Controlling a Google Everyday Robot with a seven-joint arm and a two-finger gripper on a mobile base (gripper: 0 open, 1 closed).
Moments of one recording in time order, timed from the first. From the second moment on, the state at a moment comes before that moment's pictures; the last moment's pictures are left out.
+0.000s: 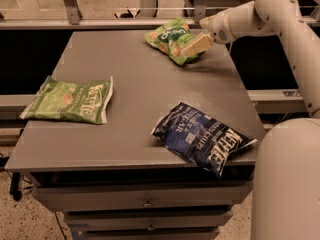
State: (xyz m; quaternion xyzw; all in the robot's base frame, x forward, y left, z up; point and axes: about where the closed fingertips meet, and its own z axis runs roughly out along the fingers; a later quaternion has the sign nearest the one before) arm 0.797 -0.134 0.887 -0.49 0.72 0.16 0.47
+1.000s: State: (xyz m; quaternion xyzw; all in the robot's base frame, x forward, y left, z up) arm 0.782 -0.093 0.862 -0.55 0.71 0.18 0.40
